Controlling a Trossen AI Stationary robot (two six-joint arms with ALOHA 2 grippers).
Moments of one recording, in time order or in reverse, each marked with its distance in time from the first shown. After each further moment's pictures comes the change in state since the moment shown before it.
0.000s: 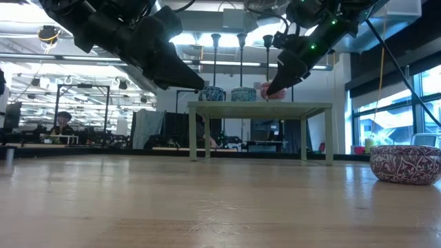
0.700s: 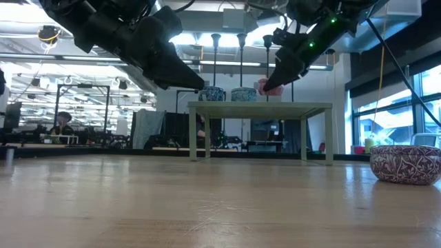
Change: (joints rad) left arm 0.000 0.000 0.000 0.000 0.000 0.008; right arm 0.004 -0.004 0.000 0.044 0.015 -0.009
